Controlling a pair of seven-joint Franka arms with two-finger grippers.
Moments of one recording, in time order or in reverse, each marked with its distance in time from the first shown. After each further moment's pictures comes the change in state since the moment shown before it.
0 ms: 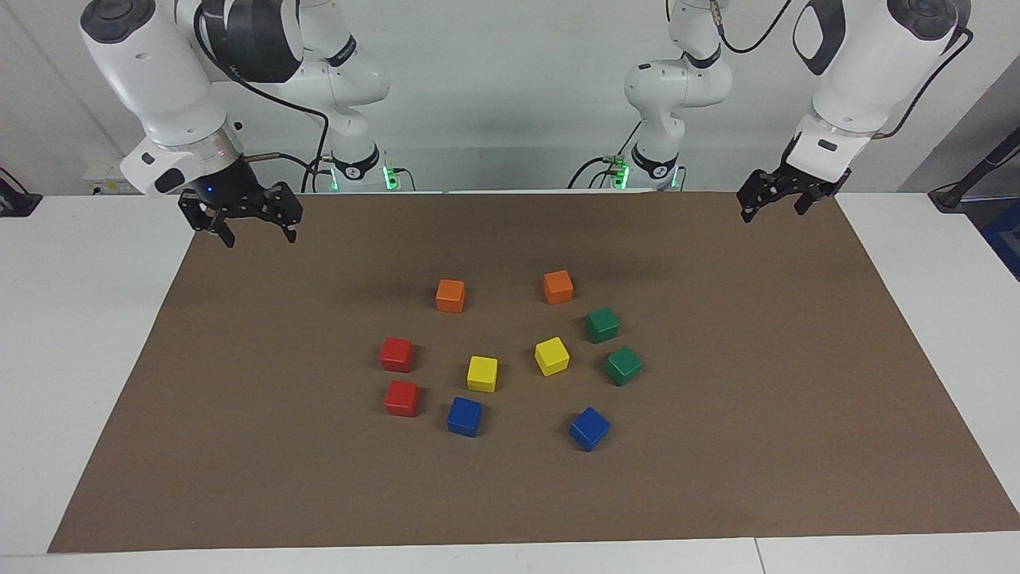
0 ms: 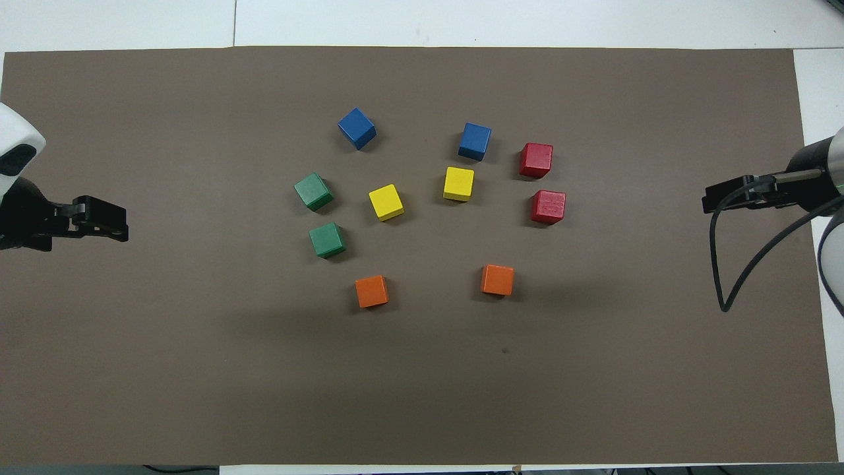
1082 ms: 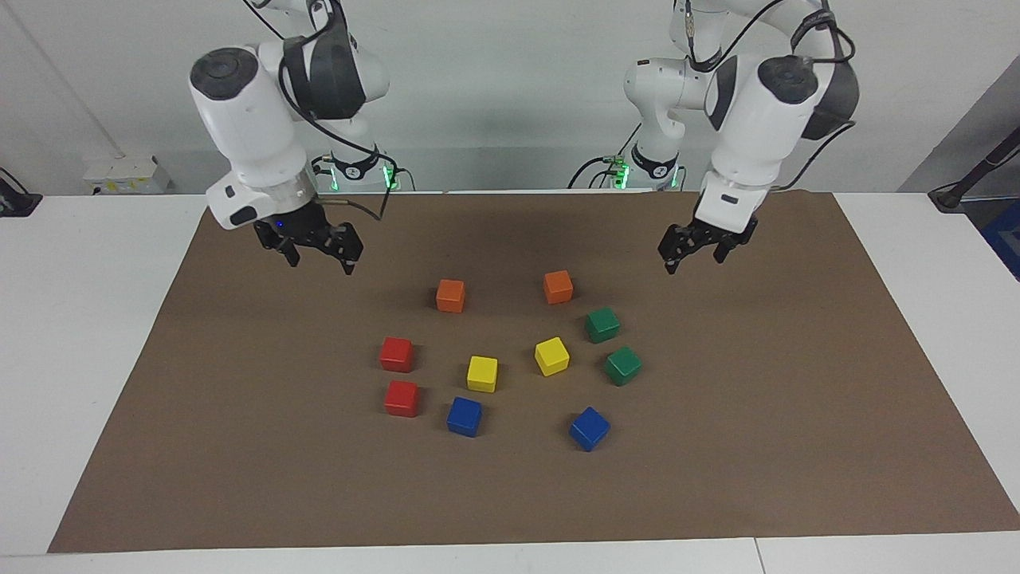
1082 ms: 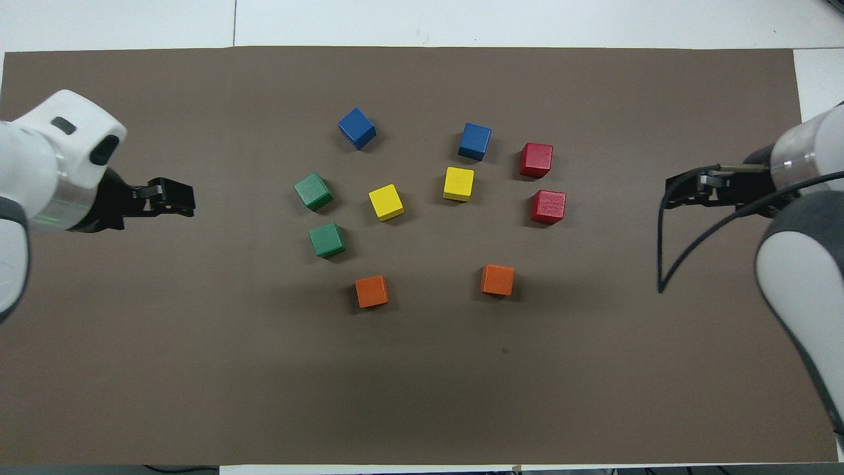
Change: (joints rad) left arm -0.225 0.088 -0.009 -0.187 -0.028 0.409 -0.387; right arm 0.157 0.103 0.012 -0.063 -0.001 0.161 0.464
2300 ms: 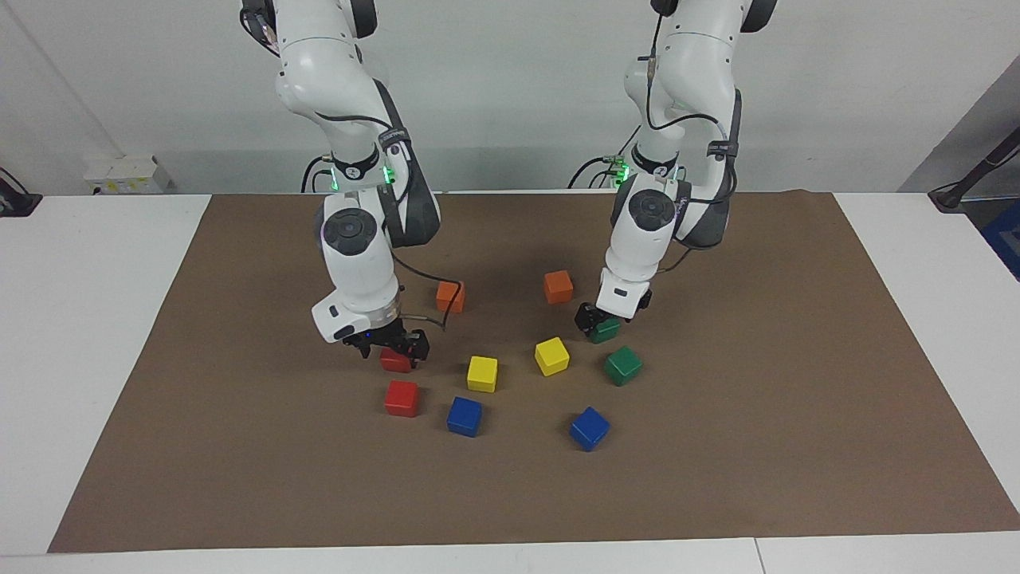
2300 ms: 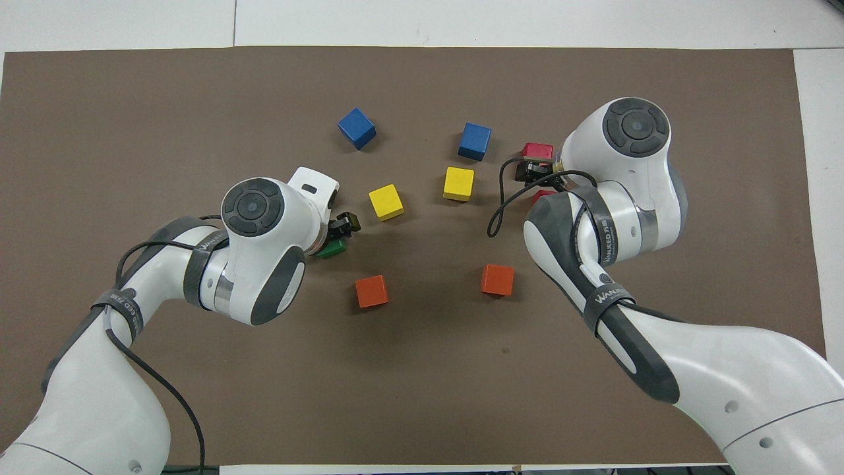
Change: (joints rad) left arm -0.151 0.251 0.002 -0.181 0.000 0.399 -0.247; right arm 0.081 0.328 0.002 -0.007 0.000 0.371 0.071
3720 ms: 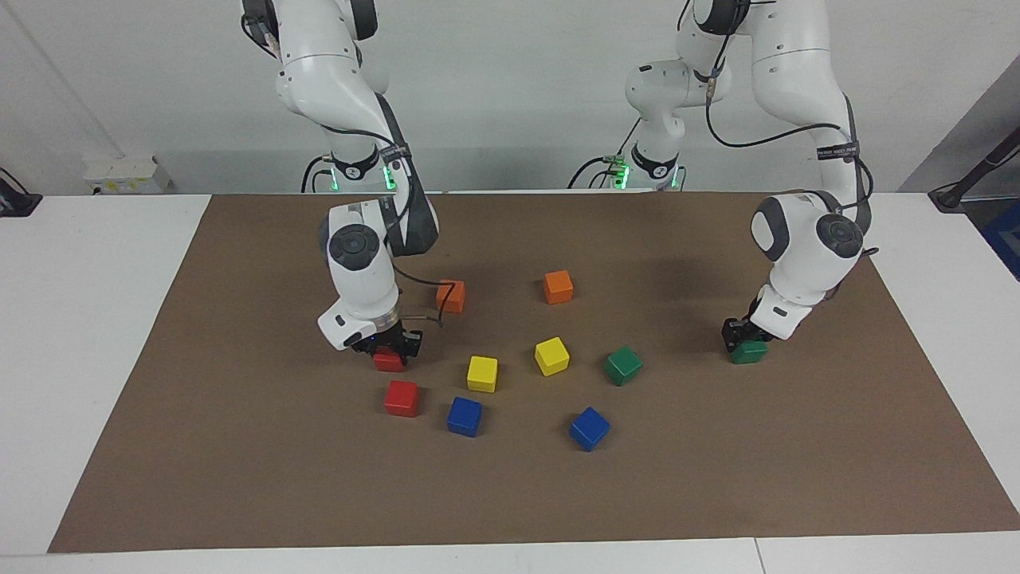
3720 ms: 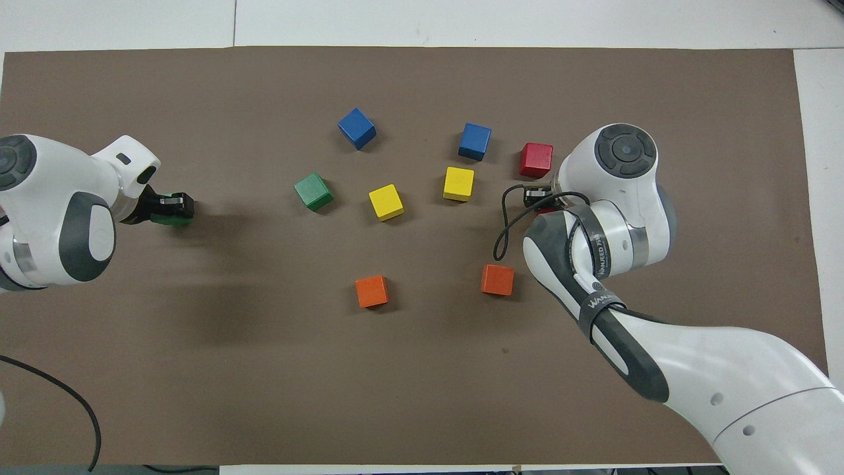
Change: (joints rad) left arm 0.452 0.033 0.025 0.059 0.008 -0.036 0.780; right arm -0.012 -0.002 -0.006 -0.099 0.001 0.059 -0.155
